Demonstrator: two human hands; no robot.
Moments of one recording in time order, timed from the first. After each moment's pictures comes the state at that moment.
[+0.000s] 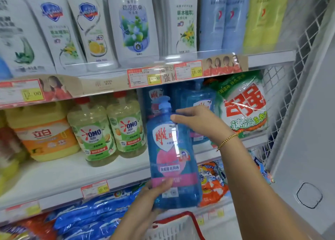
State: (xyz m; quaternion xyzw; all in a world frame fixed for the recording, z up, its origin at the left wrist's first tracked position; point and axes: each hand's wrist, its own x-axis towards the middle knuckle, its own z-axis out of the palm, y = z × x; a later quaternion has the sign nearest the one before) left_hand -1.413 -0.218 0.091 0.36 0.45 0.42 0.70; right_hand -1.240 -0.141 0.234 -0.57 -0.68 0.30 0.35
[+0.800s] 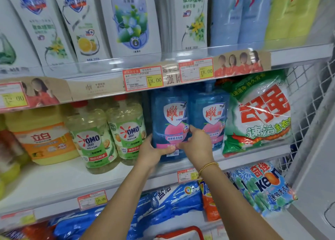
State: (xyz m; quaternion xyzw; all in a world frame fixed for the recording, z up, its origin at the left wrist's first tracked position) left_hand -1.408 -0.073 0.116 0.50 0.56 0.50 0.43; right_hand -1.267 -0.080 0.146 -0.63 -0.62 0.21 0.41
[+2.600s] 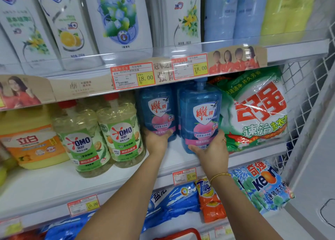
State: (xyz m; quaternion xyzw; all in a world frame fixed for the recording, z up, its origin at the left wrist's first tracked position) left_hand -1.366 -0.006 0.106 0.43 0.67 0.54 0.26; right_hand -1.220 -0.069 0.093 -0.68 -0.52 0.13 0.51
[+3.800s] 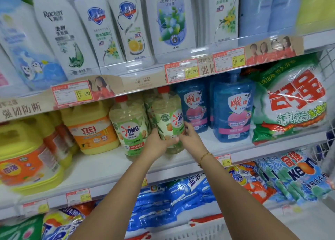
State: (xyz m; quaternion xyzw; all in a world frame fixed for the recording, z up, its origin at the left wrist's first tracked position) left_hand -1.491 -0.097 0.139 0.58 0.64 0.40 0.31; right_hand -1.357 -0.070 0.112 -0.46 -0.52 0.53 0.49
